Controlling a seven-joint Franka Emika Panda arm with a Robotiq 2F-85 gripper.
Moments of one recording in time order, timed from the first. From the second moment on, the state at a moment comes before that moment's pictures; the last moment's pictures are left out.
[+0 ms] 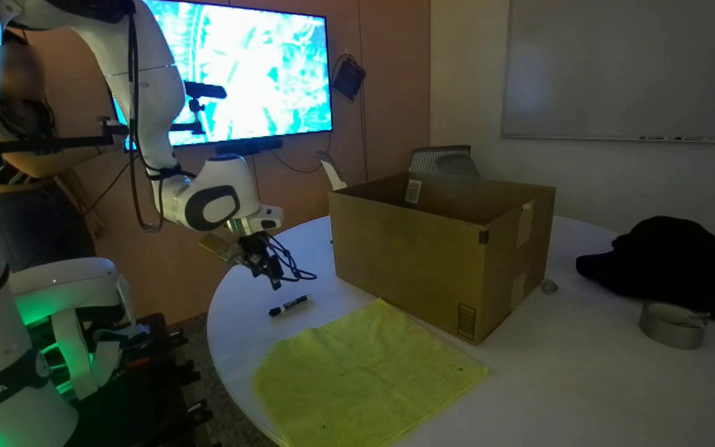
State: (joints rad) arm 0.50 0.36 0.02 -2.55 0.13 3.14 0.11
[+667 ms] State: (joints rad) arm 0.47 0.46 -0.02 -2.47 -0.05 3.01 0.11
